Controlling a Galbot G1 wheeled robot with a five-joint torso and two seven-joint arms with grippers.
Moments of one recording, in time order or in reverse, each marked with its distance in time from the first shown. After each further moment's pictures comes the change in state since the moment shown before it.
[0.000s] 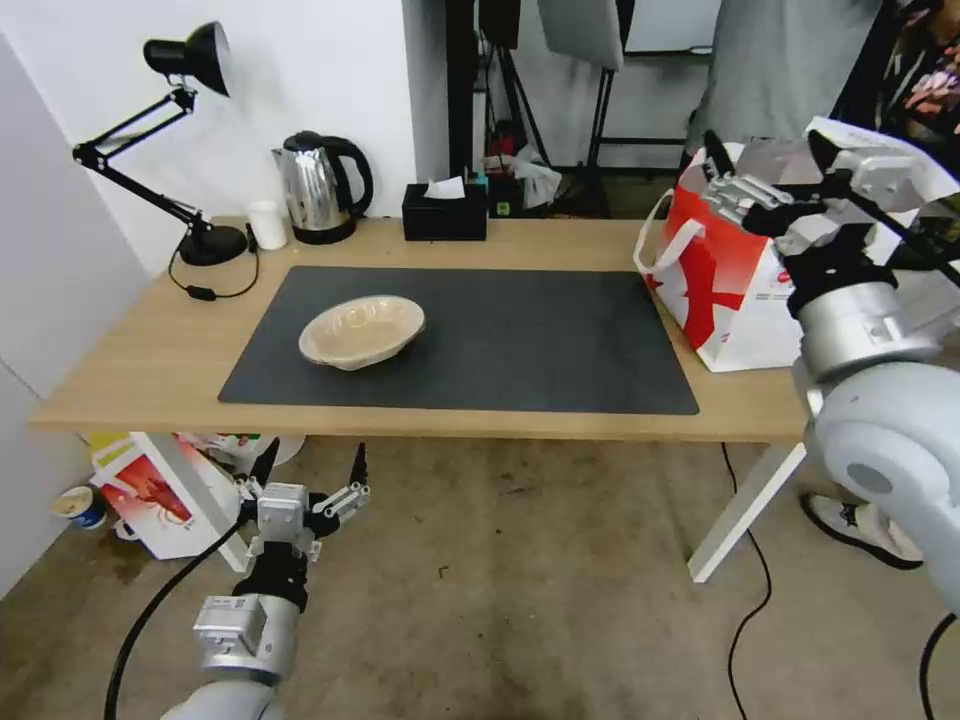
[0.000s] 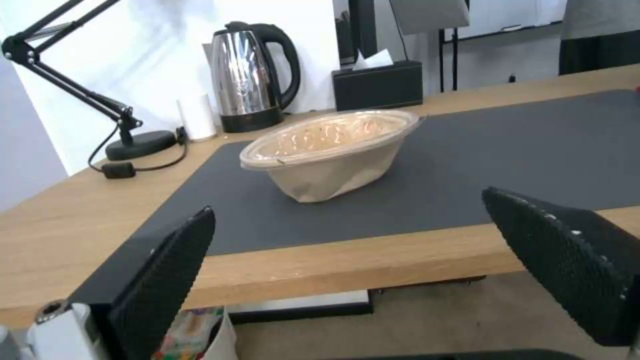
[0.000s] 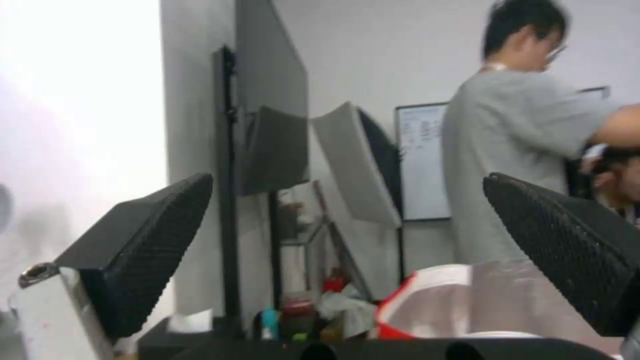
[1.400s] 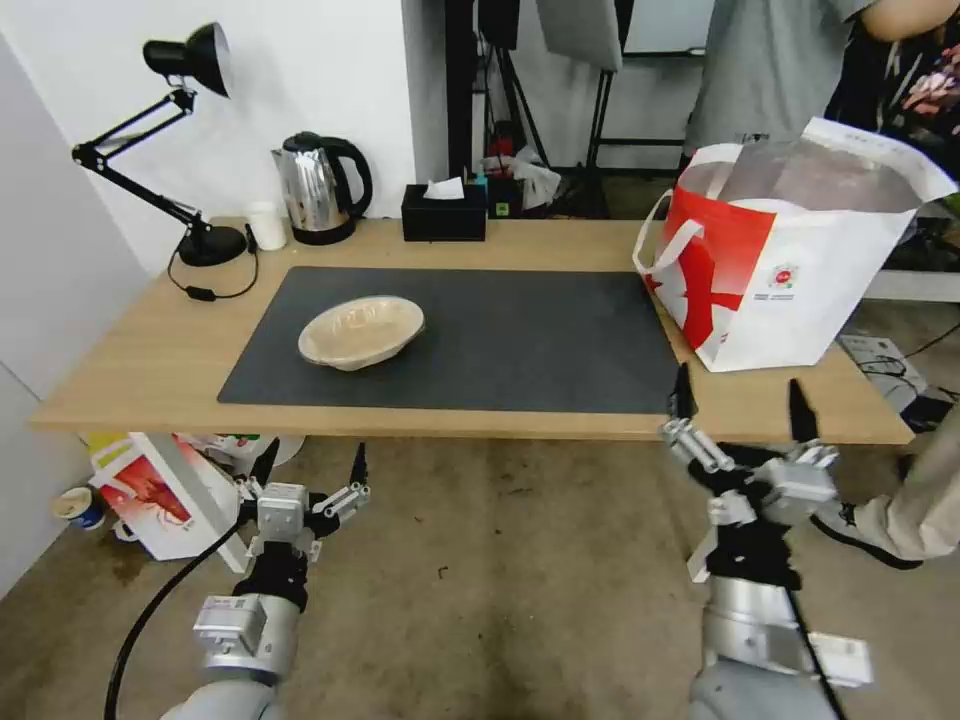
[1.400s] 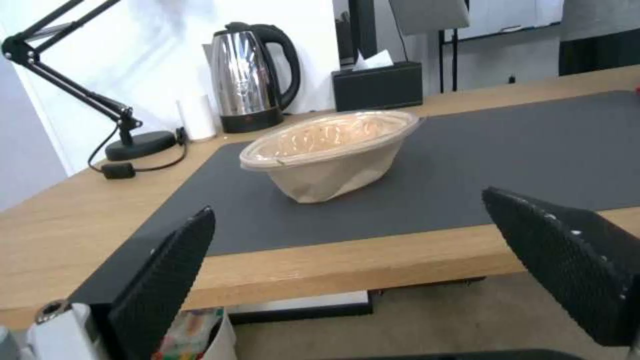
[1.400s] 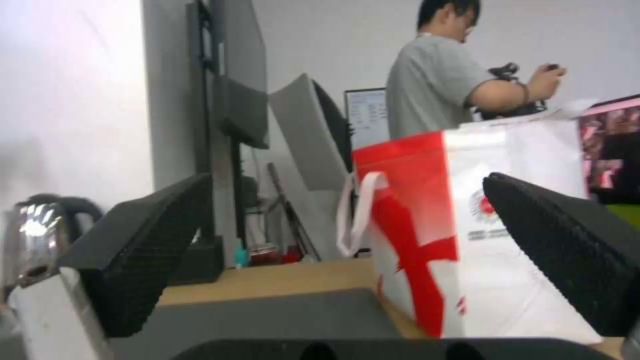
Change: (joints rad) left arm 0.000 0.000 0.000 0.000 0.000 0.000 0.000; right arm -0.712 0.638 -0.164 -0.043 -0.901 0.480 -0.115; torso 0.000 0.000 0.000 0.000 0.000
